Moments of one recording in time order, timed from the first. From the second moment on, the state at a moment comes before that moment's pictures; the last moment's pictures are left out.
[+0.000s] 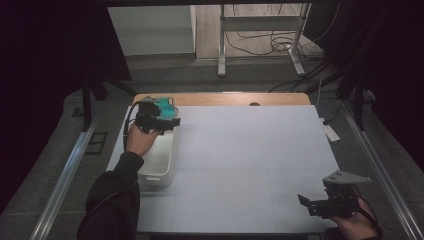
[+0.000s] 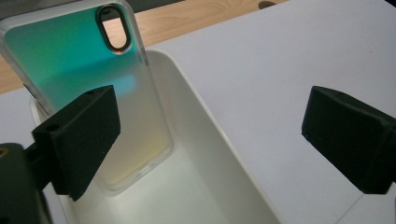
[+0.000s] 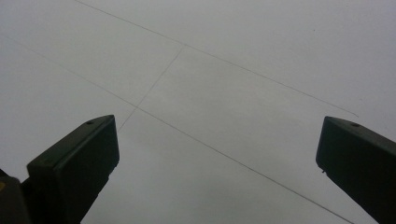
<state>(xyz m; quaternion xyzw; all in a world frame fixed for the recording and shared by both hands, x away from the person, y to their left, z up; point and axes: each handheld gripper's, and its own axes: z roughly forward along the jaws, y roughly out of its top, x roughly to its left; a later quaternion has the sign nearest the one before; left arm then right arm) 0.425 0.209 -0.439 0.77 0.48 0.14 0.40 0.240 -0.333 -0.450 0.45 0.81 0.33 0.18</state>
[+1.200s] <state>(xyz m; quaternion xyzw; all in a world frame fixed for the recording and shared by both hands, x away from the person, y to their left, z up) 0.386 0.201 -0.436 0.77 0.44 0.14 0.44 0.240 -0.334 -0.449 0.45 0.81 0.33 0.18</state>
